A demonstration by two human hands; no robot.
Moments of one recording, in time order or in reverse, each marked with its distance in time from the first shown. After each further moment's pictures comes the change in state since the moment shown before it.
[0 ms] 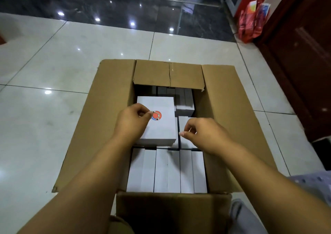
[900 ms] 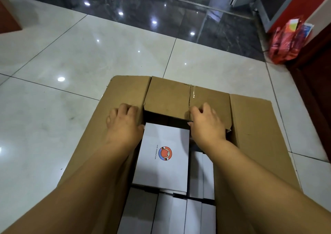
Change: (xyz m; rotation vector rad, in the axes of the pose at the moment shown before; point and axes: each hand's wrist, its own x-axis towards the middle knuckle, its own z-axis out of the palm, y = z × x) left_hand 0.125 -0.027 -0.007 0.642 0.132 0.029; right_hand 0.186 -0.021 -0.010 -0.348 0.308 -0.079
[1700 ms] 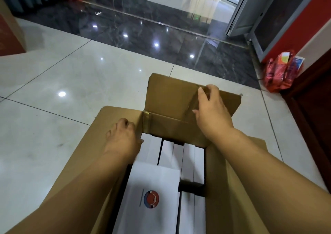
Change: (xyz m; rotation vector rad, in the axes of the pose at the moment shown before) left_hand 0.072 0.032 -0.003 0.119 -0.089 -0.025; right_hand 0.114 0.032 -0.067 0.197 0.178 0.021
